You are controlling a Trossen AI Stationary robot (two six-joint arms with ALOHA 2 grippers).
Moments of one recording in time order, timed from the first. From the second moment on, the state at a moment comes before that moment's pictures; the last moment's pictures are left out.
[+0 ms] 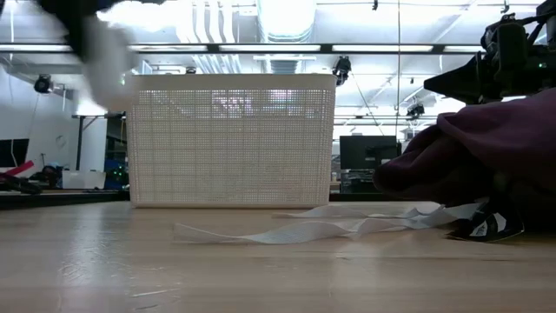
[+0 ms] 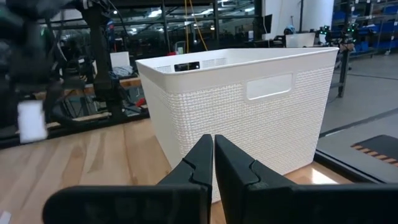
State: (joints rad) left arm -0.46 1.37 1.06 -0.74 -0.05 -0.73; right arm -0.04 0.08 0.01 0.11 0.32 0.12
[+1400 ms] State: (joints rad) left arm 0.71 1.44 1.12 -0.43 -0.28 0.05; right arm -0.04 0.08 0.01 0.06 0.35 0.23
